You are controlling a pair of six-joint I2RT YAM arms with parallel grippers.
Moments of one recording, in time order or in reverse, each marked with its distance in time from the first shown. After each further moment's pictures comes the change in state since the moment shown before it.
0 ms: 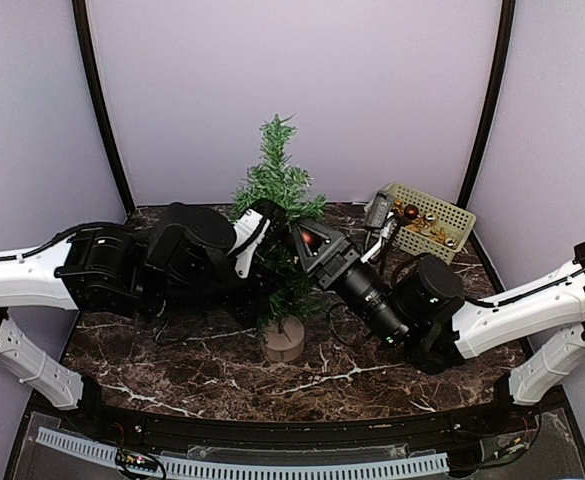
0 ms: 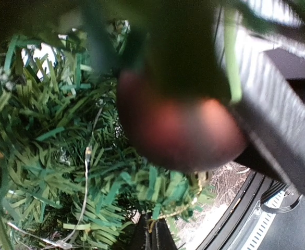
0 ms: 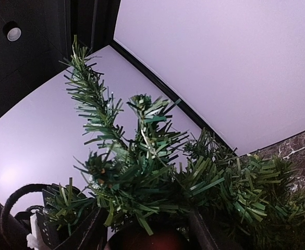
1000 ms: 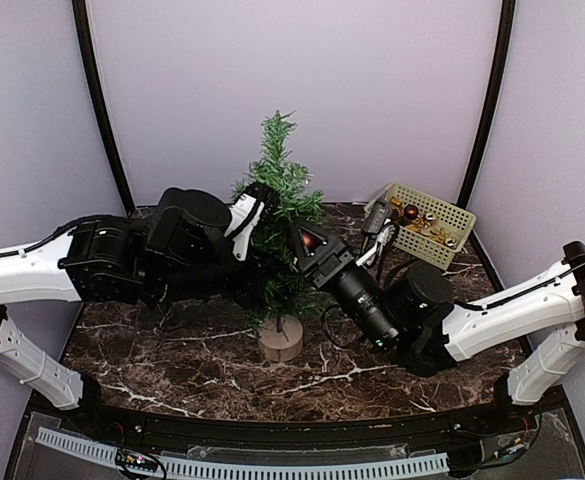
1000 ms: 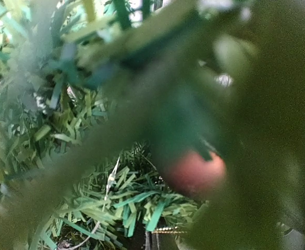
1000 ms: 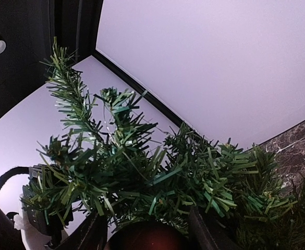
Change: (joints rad) left arm 0.063 0.000 0.004 0.045 0.011 0.010; right arm 0.000 0.050 0.002 0.038 0.090 0.021
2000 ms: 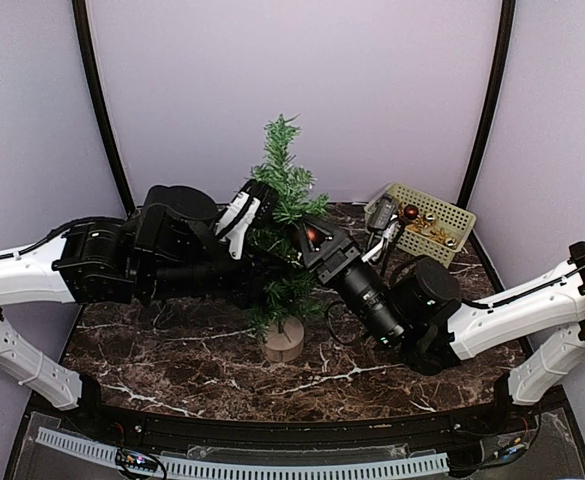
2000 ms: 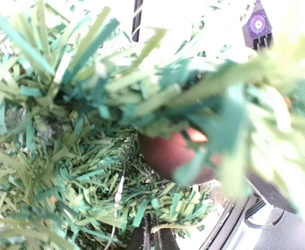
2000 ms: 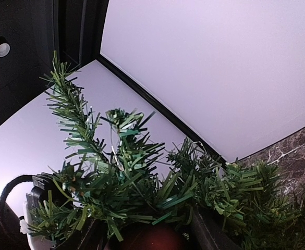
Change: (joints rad) left arm 0.018 -0.039 -0.042 0.077 0.105 0.036; right arm 0.000 -0.024 0.000 0.002 0.002 -0.011
